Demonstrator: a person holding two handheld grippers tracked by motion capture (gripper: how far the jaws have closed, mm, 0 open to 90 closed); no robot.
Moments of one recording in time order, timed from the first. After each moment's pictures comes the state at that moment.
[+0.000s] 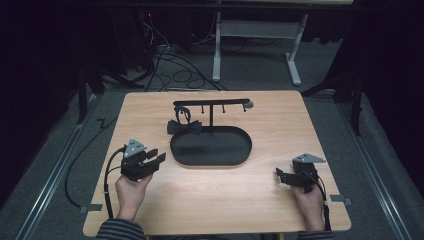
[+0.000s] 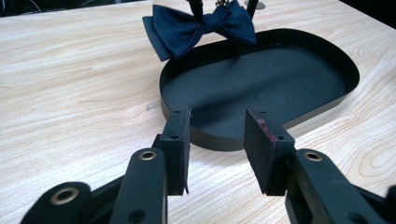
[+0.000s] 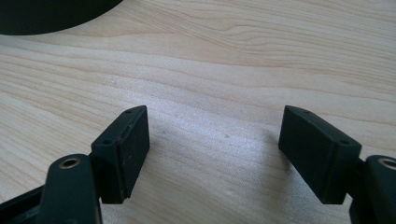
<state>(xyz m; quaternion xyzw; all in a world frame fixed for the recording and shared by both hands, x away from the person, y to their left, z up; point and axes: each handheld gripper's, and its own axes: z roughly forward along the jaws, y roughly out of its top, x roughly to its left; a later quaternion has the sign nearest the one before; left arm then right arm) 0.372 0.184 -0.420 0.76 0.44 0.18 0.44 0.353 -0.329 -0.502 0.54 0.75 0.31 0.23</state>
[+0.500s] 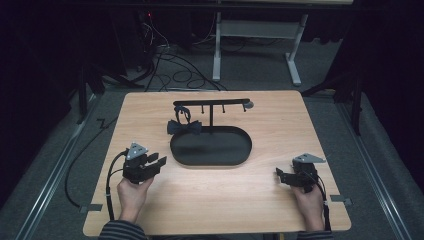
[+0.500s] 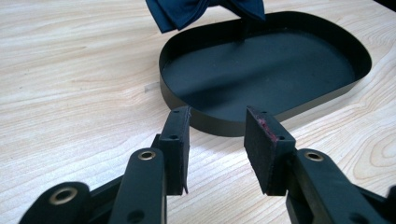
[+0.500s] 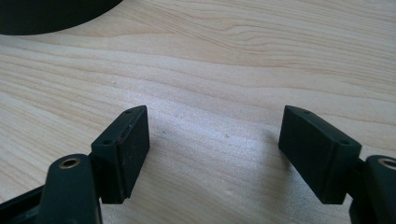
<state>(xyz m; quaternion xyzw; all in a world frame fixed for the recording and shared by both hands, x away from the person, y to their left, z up) 0.374 0.184 -0.438 0.76 0.45 0.16 0.43 0.353 -0.329 -0.502 0.54 0.75 0.31 0.23</state>
